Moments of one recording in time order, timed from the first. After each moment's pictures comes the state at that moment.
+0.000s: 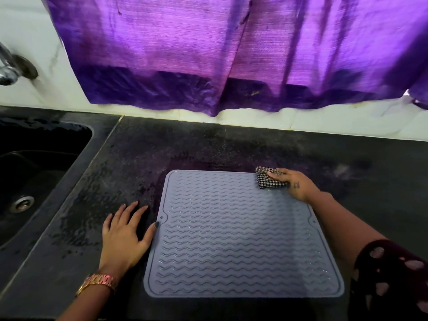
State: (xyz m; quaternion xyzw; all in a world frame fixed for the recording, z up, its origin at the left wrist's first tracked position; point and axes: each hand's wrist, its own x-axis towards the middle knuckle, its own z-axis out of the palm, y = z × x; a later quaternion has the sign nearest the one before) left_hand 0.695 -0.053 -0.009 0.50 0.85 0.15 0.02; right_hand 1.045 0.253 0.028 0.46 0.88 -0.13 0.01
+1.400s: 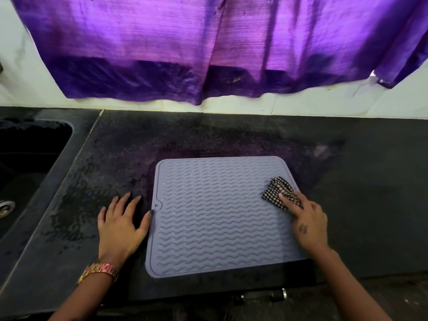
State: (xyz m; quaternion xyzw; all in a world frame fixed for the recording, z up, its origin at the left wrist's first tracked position) left_hand 0.686 -0.051 -0.024 0.51 0.84 0.16 0.01; right_hand 1.089 0.079 -0.001 0.64 0.75 -0.03 -0.12
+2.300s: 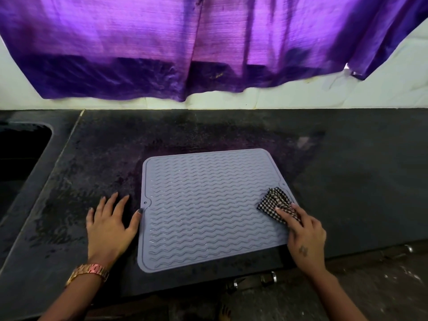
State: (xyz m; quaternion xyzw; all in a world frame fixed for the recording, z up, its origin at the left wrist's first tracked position) left_hand 0.688 -0.054 -0.023 0.52 0.84 0.16 0.02; right_hand 1.102 0.002 -0.009 0.65 0.73 0.00 -0.21
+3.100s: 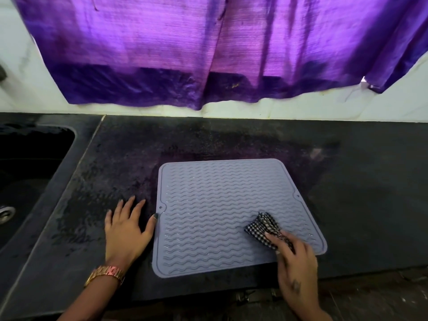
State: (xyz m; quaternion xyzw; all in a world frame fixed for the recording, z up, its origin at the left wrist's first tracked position) left_hand 0.689 -0.056 -0.020 0.52 0.84 0.16 0.03; right_hand 1.046 -0.042 0.003 0.59 0.75 -0.06 -0.29
